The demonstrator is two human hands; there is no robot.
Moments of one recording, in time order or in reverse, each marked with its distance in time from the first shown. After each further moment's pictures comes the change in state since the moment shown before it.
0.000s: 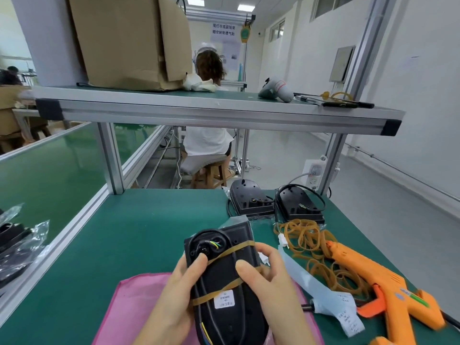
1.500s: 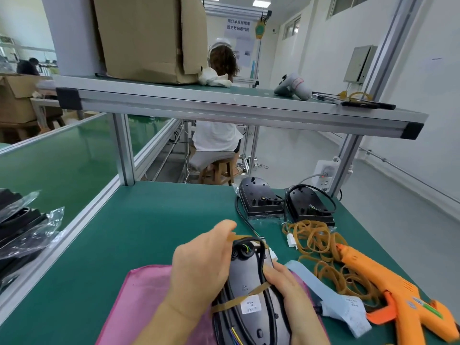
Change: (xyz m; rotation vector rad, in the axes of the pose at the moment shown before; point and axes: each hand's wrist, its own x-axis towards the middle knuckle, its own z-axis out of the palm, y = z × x) left_hand -0.003 0.035 0.034 1.401 0.193 1.206; right_hand 0.007 0.019 -0.019 0.250 -0.014 0.235
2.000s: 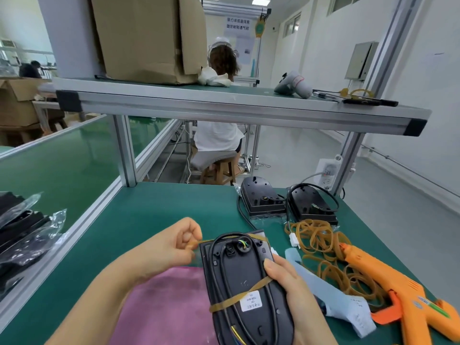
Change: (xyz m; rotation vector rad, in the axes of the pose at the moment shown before) left_hand 0.013 -0.091 -0.026 -0.822 -0.767 -0.611; right_hand 0.001 -0.007 0.006 0.084 -0.088 -0.013
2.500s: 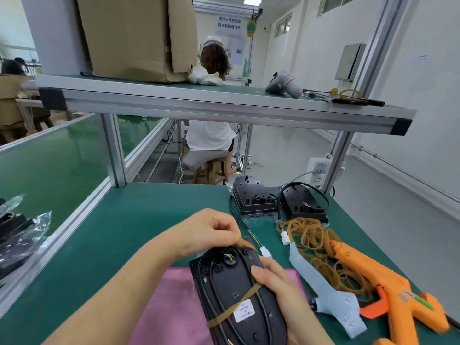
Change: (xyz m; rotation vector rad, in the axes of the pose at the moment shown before) left_hand 0.048 0.049 0.043 0.114 -0.142 0.088; right_hand 0.000 0.003 -0.009 -0.086 -0.029 0.065
